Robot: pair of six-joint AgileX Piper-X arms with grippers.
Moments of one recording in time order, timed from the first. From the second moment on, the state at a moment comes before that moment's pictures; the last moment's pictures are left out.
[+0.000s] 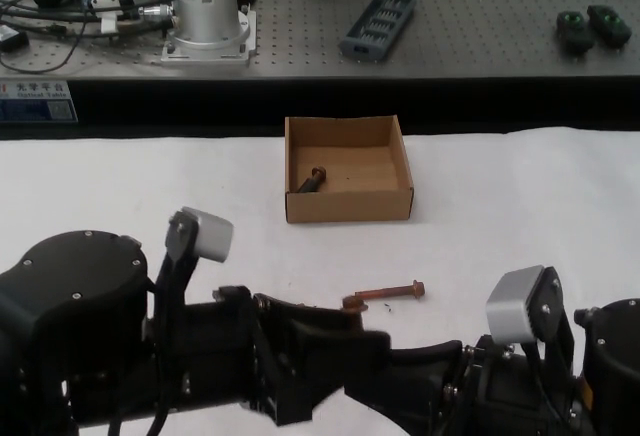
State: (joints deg) left arm -36.8 76.0 -22.2 -33.3 39.0 -27.4; right arm 50.2 75.3 -12.7 -42.2 -19.8 22.2
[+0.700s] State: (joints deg) left arm -27.8 76.0 -22.2 -33.2 31.8 -16.3; right arm 41.4 75.3 -22.6 -32.0 -24.6 16.1
